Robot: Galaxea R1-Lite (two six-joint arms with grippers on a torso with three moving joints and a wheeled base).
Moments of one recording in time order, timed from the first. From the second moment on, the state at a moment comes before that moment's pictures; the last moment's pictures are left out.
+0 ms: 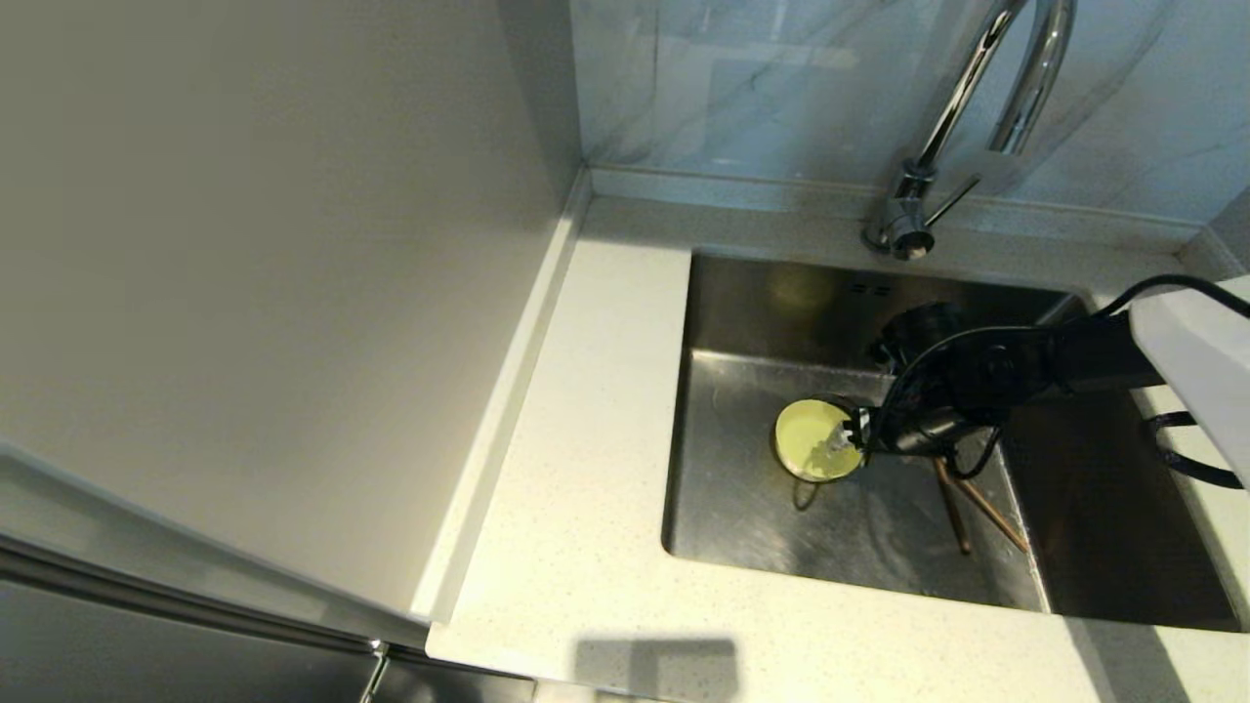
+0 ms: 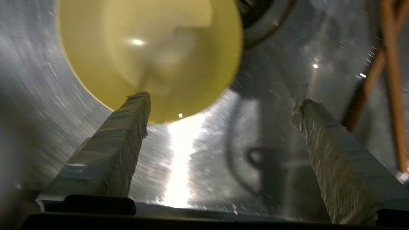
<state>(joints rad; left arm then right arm) 0.00 0.00 0.00 0.00 0.02 -0.03 0.14 2.26 -1.63 0.29 -0.08 0.20</state>
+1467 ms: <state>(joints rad) 0.00 0.00 0.00 0.00 0.02 -0.03 0.16 2.41 -1.79 0.28 -0.13 0.20</state>
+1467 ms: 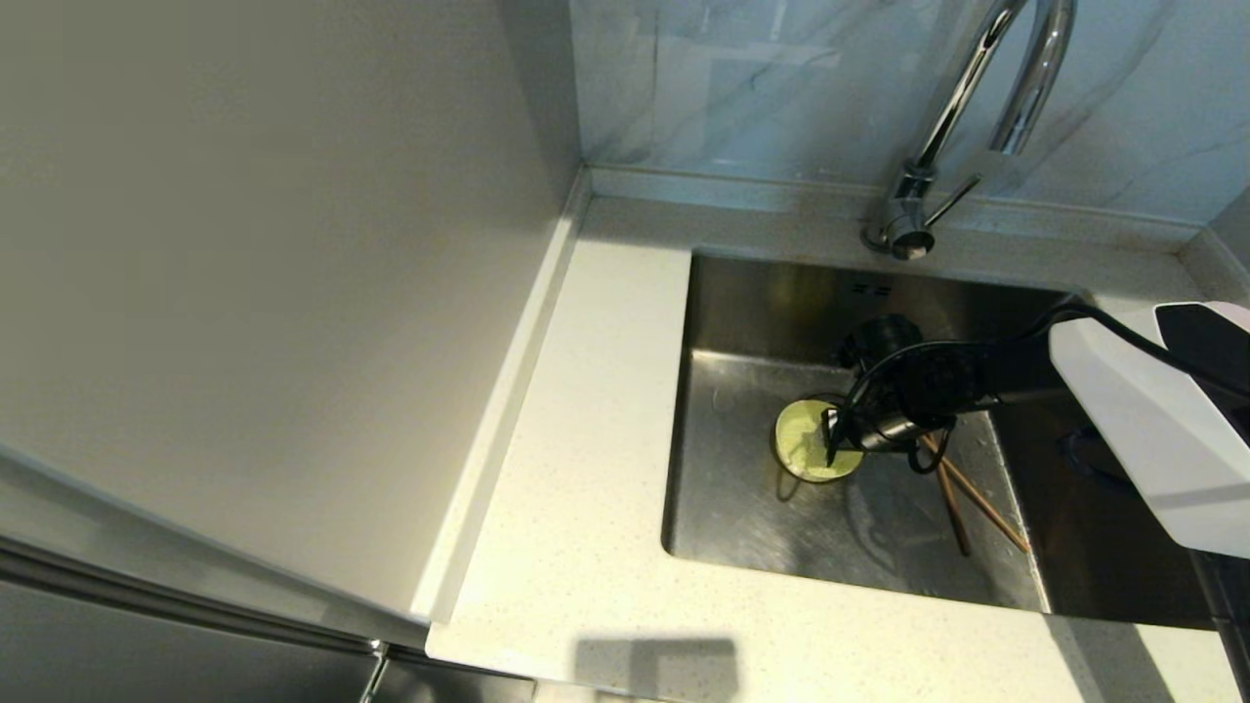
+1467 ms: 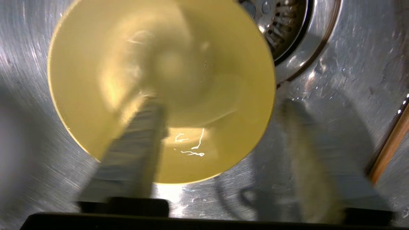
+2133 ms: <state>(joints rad) 0.00 0.00 0.00 0.00 0.02 -0.03 0.16 2.42 -1.80 0.28 -0.13 0.19</state>
